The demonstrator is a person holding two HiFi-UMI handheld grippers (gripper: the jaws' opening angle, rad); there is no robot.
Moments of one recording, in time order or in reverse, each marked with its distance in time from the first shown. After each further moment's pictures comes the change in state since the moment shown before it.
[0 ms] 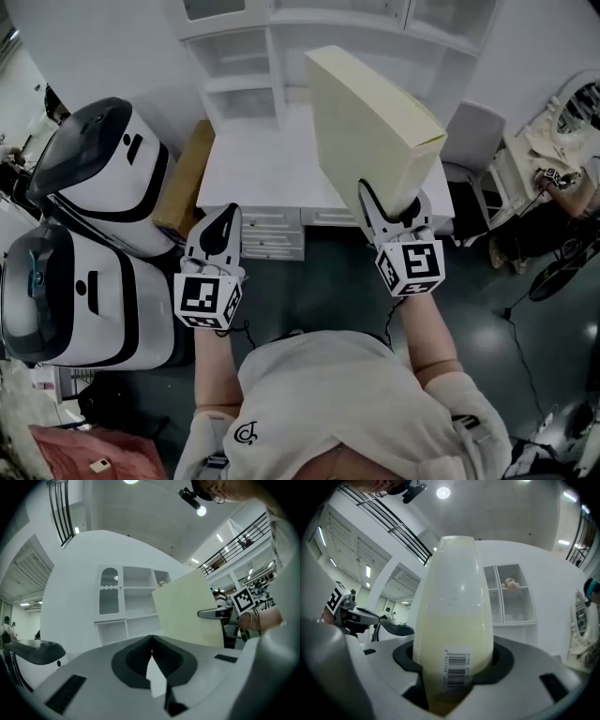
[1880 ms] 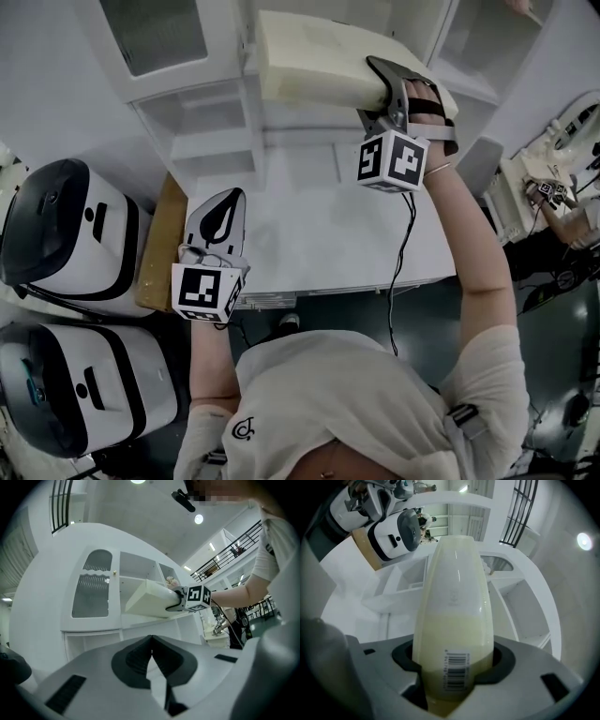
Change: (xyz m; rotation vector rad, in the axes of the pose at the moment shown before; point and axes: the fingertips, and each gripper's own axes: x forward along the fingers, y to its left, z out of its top) left arm 0.284 0.109 0.024 0.018 -0.098 -0.135; right arm 0.390 -0.140 0.047 -1.300 0.219 -0.113
